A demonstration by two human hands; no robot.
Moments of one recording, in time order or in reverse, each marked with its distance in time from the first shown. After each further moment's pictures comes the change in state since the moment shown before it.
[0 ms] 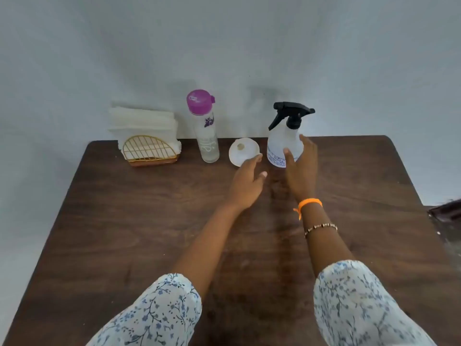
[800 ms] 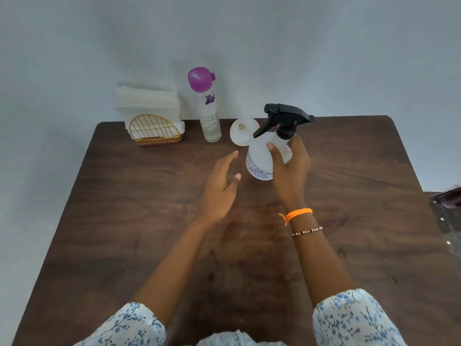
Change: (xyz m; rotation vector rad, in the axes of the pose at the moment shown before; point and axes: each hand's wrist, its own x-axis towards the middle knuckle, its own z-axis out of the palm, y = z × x) left_hand -0.095 0.002 -0.030 0.003 0.144 0.041; right_hand -0.074 -0.049 -0.018 0.183 0.022 0.016
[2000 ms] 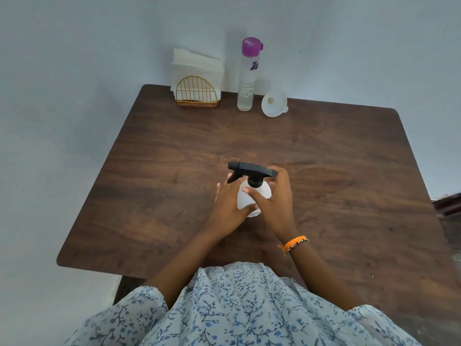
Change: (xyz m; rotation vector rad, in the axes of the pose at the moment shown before) left_hand -0.171 -0.067 -0.010 0.149 0.023 0.049; right_hand -0.209 -0.013 -0.014 -0.007 -0.354 -0.012
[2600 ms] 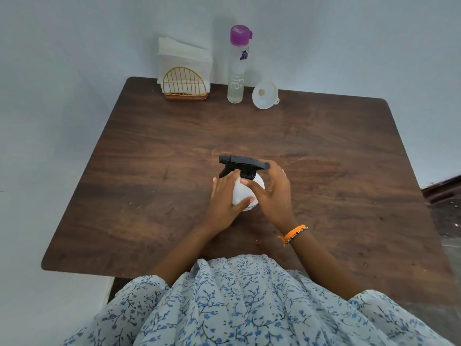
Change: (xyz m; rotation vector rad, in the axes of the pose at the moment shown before) left_hand 0.003 -0.009 0.012 0.012 -0.018 0.079; right_hand 0.003 -0.009 -0.011 -0.147 -0.010 -0.106
